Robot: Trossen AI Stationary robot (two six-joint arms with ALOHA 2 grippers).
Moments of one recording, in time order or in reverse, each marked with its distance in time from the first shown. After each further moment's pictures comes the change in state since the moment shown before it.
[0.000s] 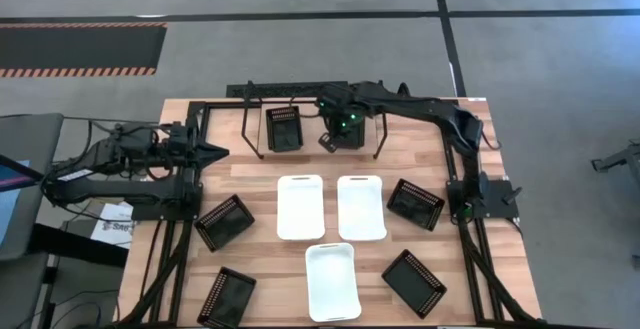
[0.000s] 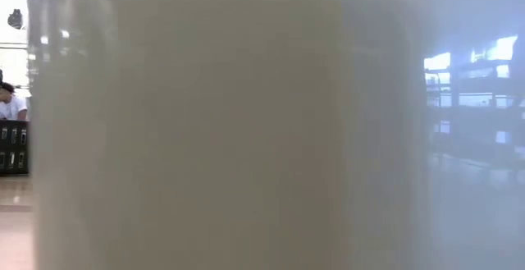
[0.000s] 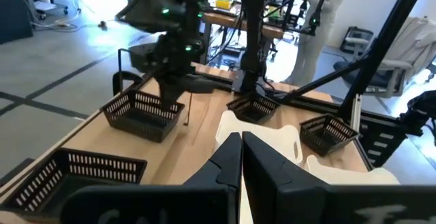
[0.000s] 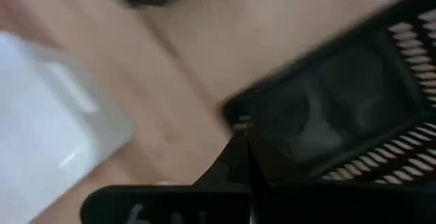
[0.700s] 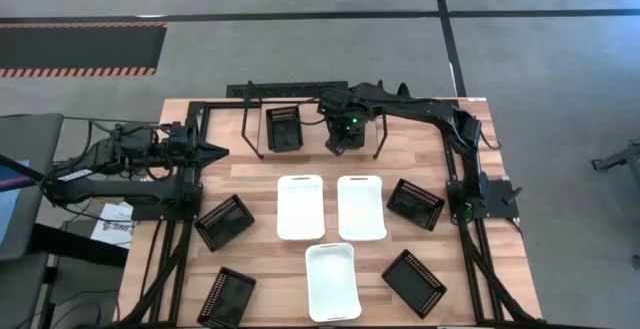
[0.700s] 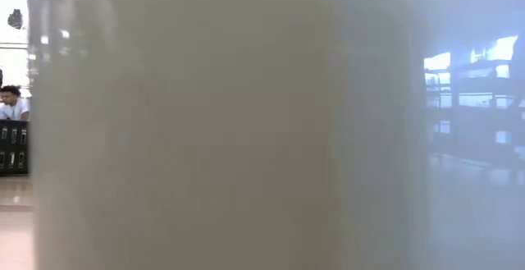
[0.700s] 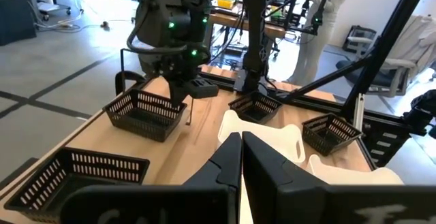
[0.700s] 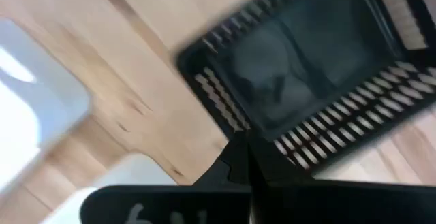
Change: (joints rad) left arm 0.000 0.000 0.000 0.002 -0.009 0.003; right arm 0.003 0.001 -0.001 -0.175 0.071 0.055
